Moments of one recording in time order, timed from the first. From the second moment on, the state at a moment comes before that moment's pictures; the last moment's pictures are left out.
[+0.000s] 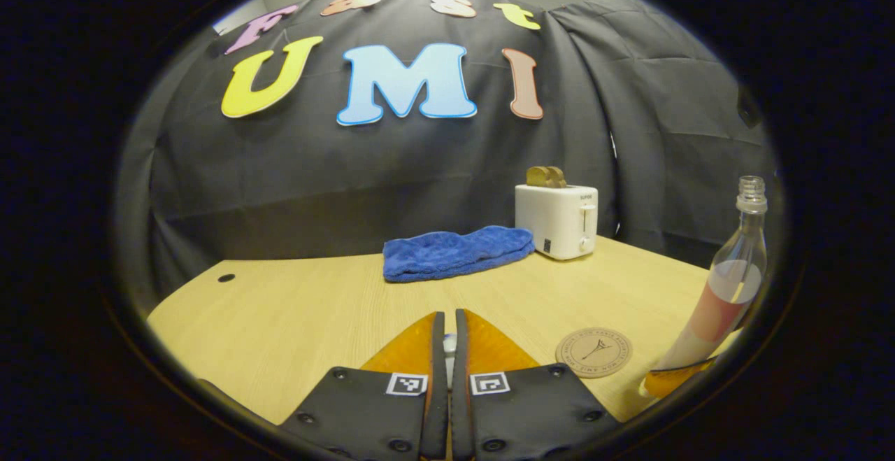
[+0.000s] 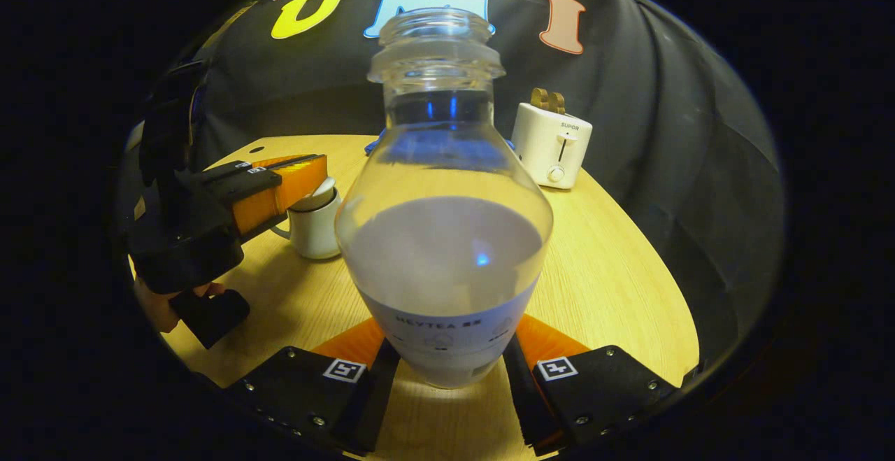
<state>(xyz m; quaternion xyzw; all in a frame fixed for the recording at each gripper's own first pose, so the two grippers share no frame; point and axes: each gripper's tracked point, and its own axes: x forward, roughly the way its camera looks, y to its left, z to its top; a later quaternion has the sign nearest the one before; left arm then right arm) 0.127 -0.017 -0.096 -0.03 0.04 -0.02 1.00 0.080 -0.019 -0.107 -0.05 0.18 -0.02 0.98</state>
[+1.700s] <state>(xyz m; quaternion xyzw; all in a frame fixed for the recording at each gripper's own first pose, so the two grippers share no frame) 0.102 0.126 -0.099 -0.09 0.03 0.01 1.00 0.152 -0.027 -0.057 -0.48 0.25 -0.15 0.83</state>
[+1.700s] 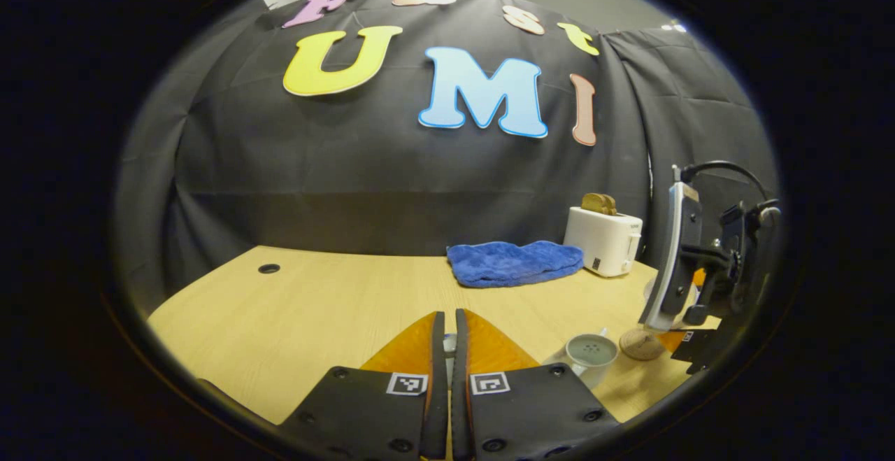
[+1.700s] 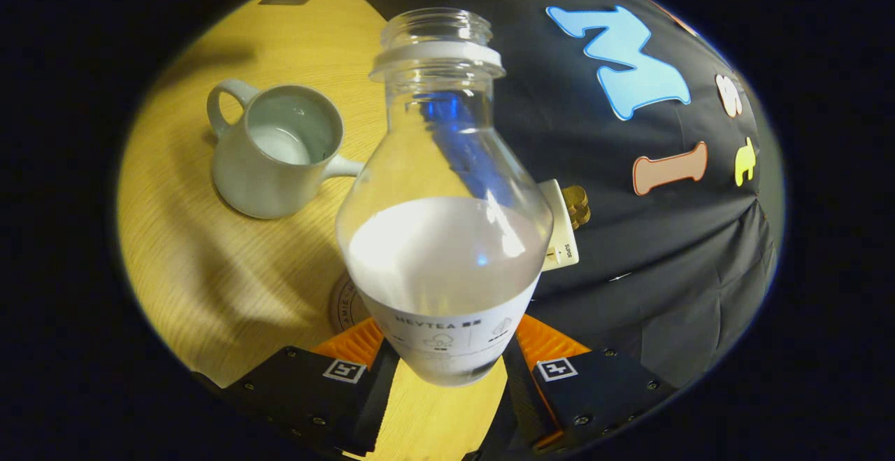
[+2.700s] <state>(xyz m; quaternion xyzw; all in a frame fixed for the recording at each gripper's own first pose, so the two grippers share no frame) 0.096 0.136 -0.106 -0.11 0.03 0.00 0.99 0.167 -0.038 -0.036 -0.67 0.28 -0.13 0.67</state>
